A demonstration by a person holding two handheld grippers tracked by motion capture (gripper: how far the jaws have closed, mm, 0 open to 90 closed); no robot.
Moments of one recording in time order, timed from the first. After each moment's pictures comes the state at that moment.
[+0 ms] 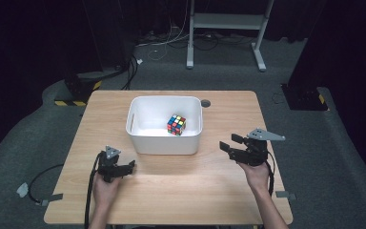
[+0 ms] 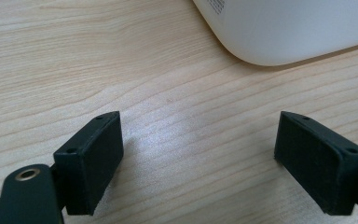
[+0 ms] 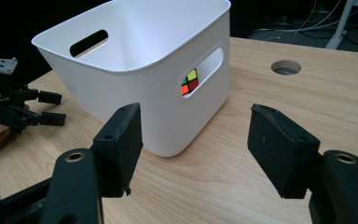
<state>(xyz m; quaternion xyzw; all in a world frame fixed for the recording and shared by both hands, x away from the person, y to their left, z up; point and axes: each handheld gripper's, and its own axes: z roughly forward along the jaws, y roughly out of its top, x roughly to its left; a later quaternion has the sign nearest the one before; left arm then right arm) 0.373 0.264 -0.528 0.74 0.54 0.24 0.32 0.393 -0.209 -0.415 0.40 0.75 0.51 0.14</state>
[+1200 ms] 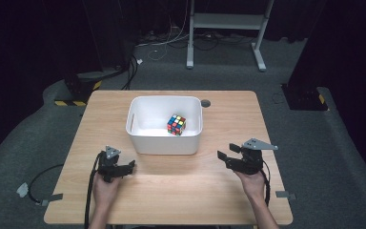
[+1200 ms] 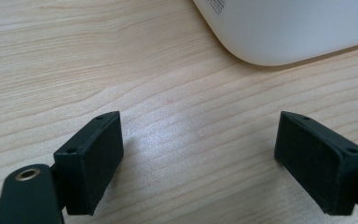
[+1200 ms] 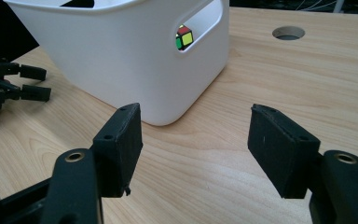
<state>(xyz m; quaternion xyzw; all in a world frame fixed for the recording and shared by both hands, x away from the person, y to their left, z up) 0.373 0.264 -0.528 0.74 0.54 0.24 0.32 0.385 -0.205 -0.452 0.41 0.75 0.49 0.14</state>
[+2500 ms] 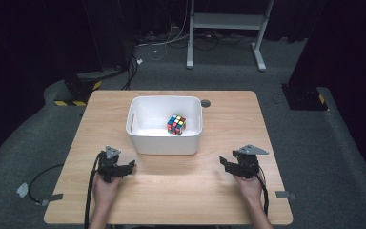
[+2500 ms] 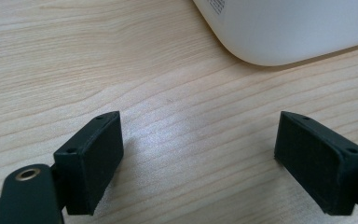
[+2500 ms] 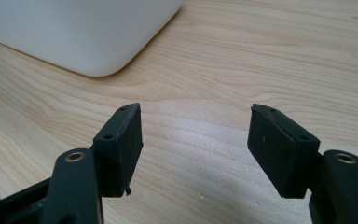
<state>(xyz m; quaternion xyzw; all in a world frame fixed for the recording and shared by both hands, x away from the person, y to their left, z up) 0.373 0.264 -0.528 0.74 0.54 0.24 0.32 0.394 -0.206 -0.500 0.46 0.77 0.41 0.18</state>
